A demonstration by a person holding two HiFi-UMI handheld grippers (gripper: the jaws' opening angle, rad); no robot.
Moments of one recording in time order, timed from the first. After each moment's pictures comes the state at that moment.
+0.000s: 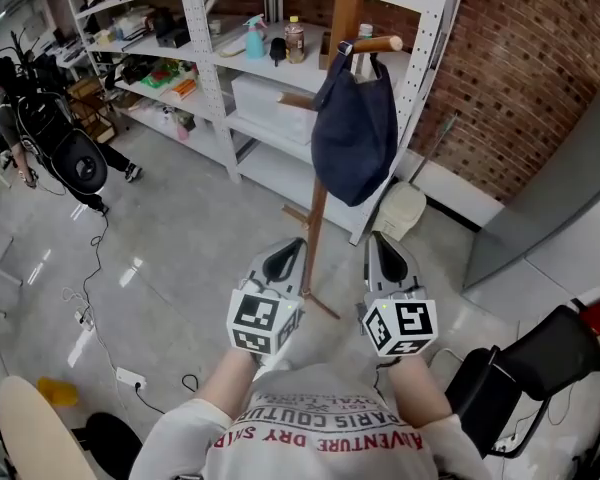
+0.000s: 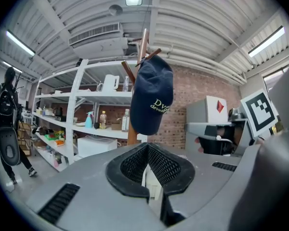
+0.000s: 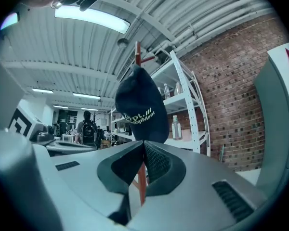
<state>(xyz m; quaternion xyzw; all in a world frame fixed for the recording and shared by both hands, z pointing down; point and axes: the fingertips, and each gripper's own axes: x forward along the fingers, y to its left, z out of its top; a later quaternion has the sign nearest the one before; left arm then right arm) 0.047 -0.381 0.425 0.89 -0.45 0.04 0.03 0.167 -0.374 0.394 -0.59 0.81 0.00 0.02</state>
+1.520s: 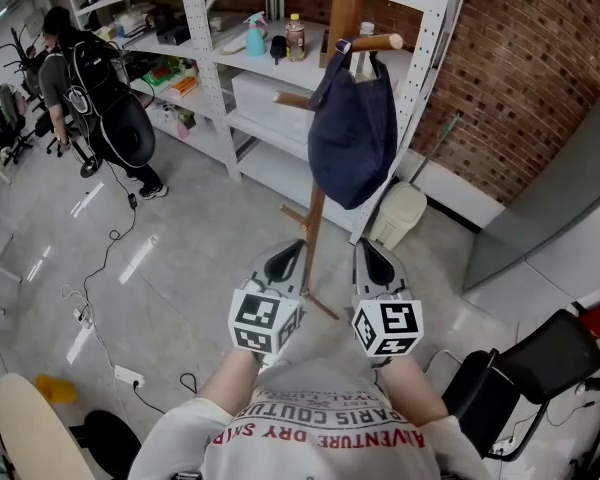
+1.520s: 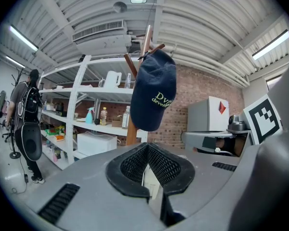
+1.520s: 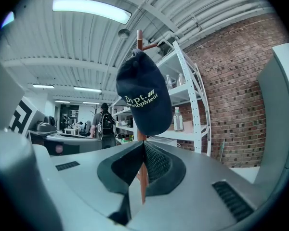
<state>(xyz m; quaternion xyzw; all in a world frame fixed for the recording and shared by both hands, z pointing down) 0.054 -0.386 0.439 0.89 -0.45 0.03 0.06 0.157 -0.382 0.428 -0.58 0.81 -0.02 -0.02</state>
